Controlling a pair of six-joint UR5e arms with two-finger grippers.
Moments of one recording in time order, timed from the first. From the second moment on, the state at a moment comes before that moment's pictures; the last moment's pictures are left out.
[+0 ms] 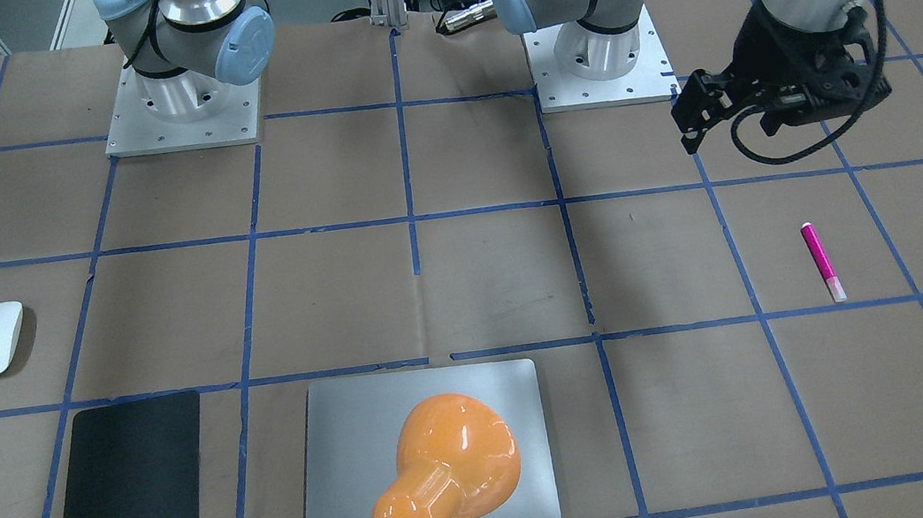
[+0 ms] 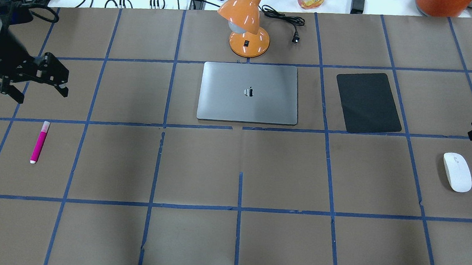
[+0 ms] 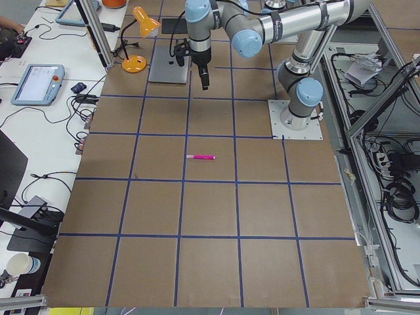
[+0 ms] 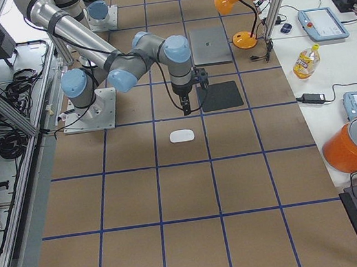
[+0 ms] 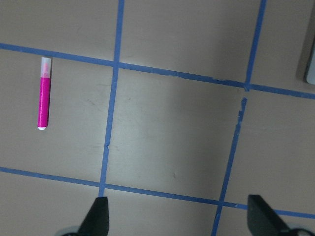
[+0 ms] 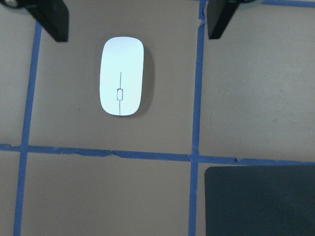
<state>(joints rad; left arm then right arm) -1.17 -1.55 -1.73 -1.48 1.58 0.18 0.88 -1.55 1.98 -2.04 -1.53 -0.75</state>
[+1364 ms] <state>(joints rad) -0.86 -1.87 -1.92 -0.98 1.57 0.63 0.83 -1.28 2.11 -2.37 -1.55 -0.76</state>
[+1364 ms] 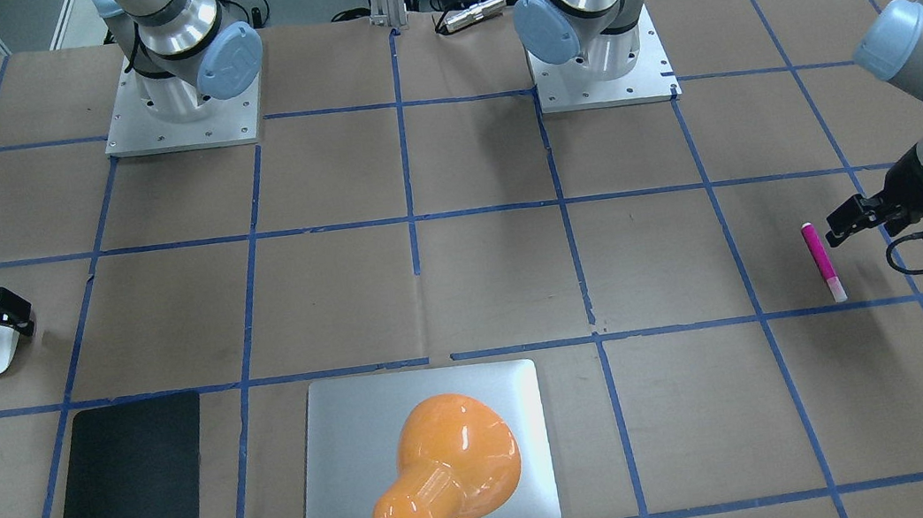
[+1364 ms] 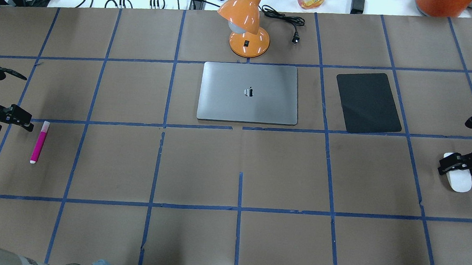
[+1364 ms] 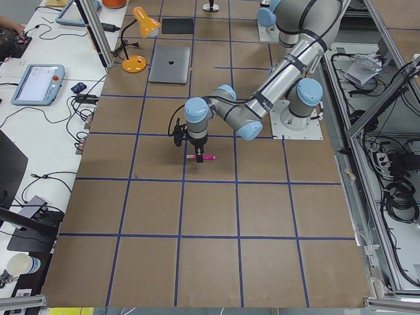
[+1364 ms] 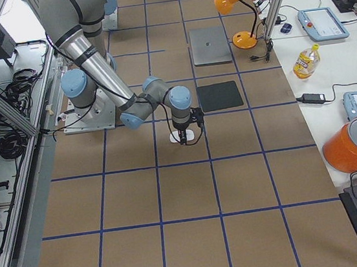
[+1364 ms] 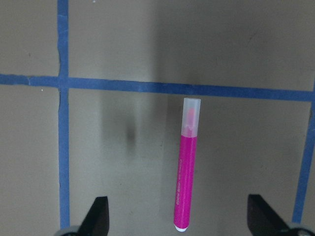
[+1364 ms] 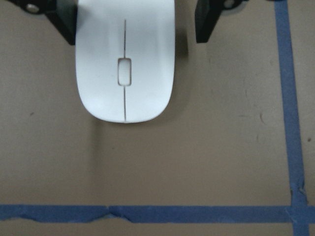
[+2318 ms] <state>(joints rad) -0.88 -1.95 -1.96 -0.89 1.57 0.60 0.99 -1.31 2.01 -2.32 -1.54 -0.58</state>
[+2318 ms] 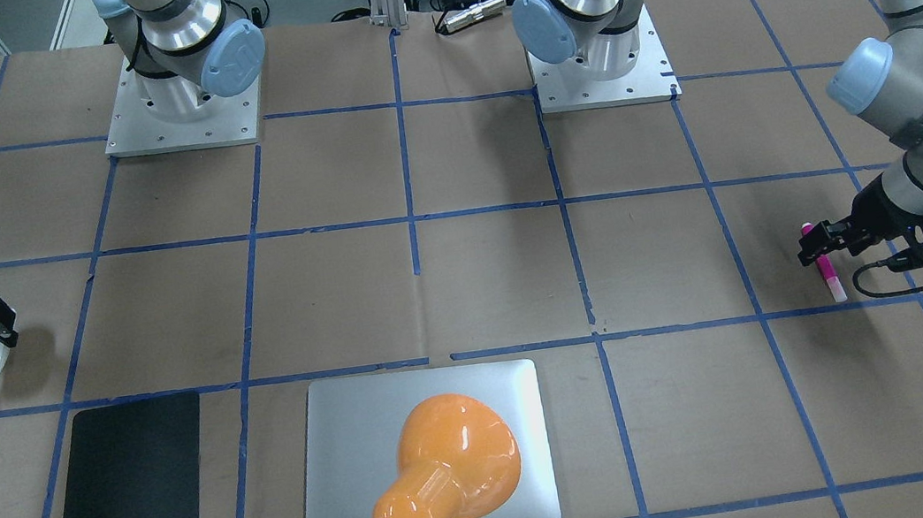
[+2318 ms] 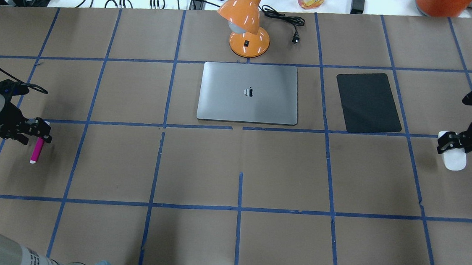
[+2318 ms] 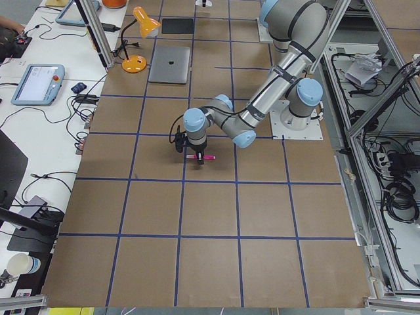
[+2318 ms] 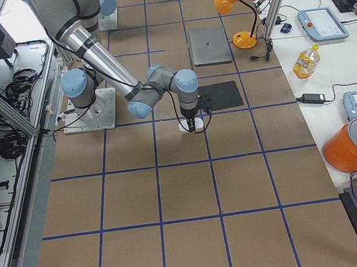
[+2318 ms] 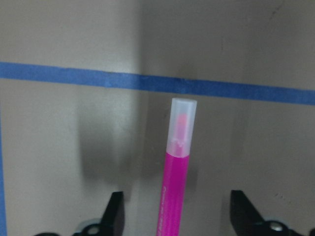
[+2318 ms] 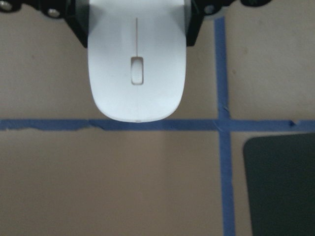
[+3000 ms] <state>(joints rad) -0.88 -1.96 -1.96 -0.89 1.57 0.60 1.35 -1.06 1.68 -2.25 -1.52 -0.28</state>
